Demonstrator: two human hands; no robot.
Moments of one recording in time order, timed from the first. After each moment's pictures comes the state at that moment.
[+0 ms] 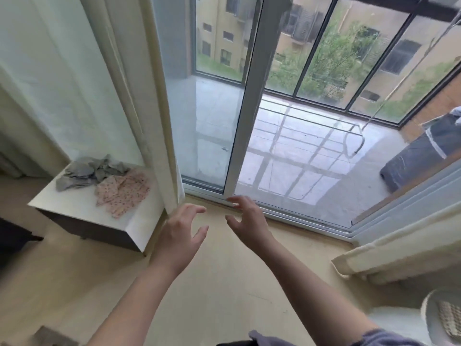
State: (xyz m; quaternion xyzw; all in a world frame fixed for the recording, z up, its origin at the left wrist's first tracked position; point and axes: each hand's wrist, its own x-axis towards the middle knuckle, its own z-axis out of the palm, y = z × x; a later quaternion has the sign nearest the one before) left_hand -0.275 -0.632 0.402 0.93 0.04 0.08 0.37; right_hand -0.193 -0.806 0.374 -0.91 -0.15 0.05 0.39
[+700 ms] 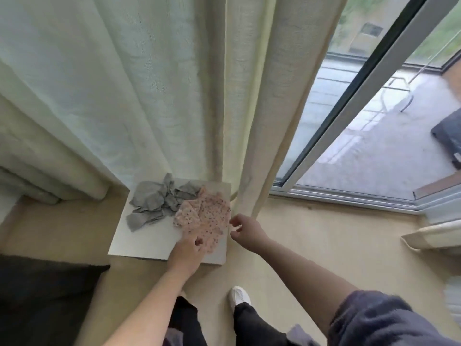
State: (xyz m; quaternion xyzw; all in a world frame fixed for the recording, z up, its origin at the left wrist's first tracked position) left_hand -0.111 -0.197 0.242 0.90 0.14 -0.23 0.33; right_hand -0.052 -0.384 0.243 -0.88 0.02 0.29 0.37
